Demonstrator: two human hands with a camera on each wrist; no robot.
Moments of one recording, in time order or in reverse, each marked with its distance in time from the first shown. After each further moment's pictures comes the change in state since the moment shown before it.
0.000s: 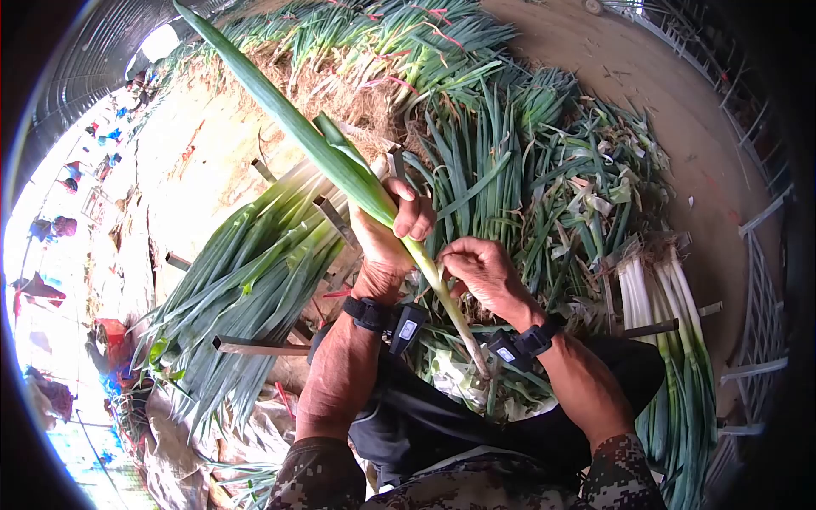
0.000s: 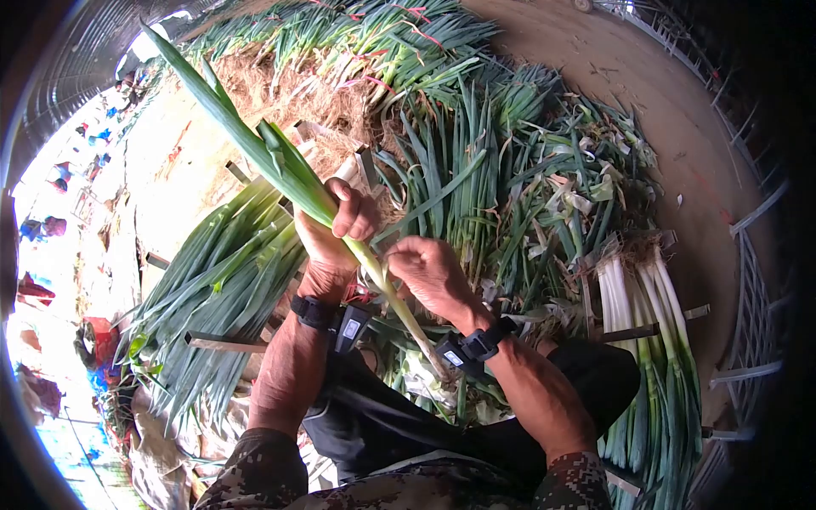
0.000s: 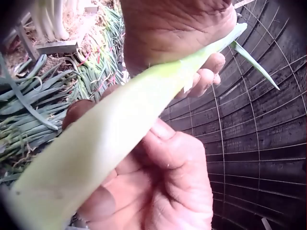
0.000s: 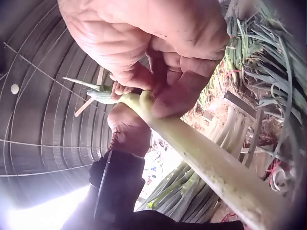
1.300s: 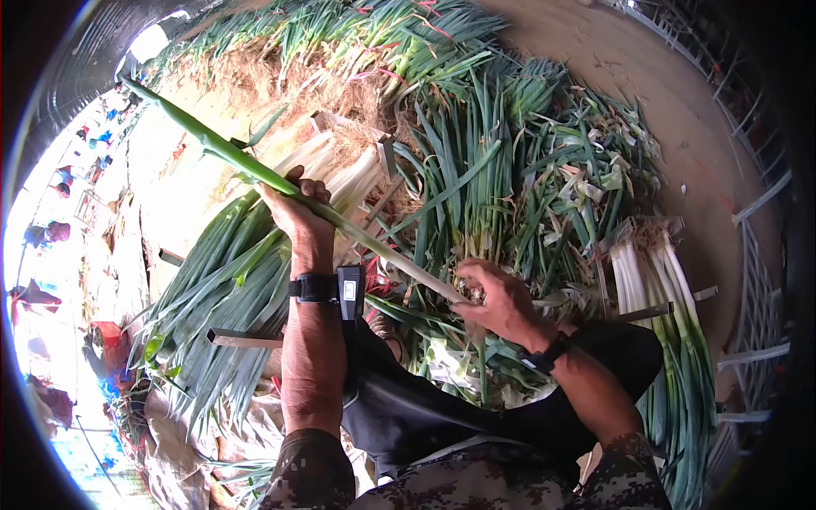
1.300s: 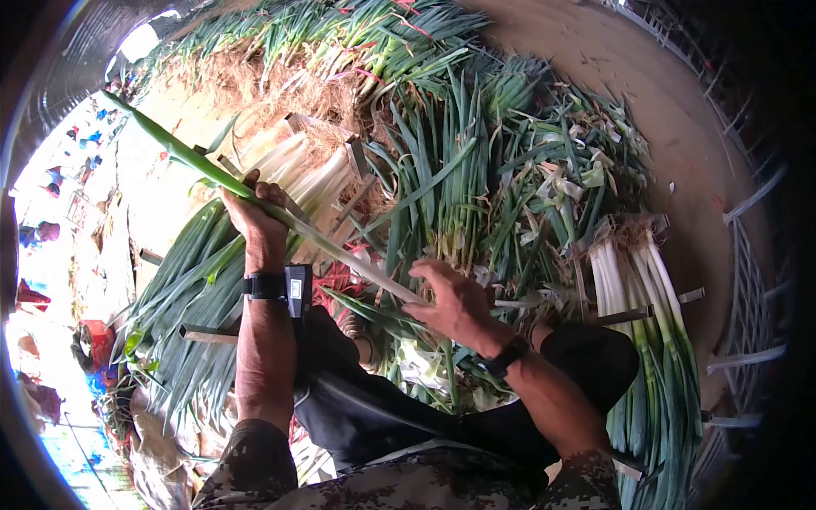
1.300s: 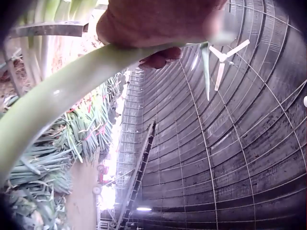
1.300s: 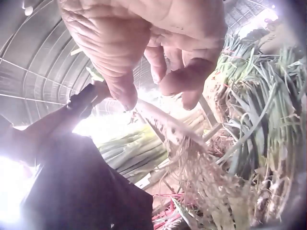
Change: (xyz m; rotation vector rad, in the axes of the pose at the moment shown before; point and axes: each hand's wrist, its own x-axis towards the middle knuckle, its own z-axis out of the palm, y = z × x) left_hand 0.001 0.090 -0.034 0.347 0.918 0.299; right_hand -0.064 0.047 -0.020 -0.694 0.100 -0.353
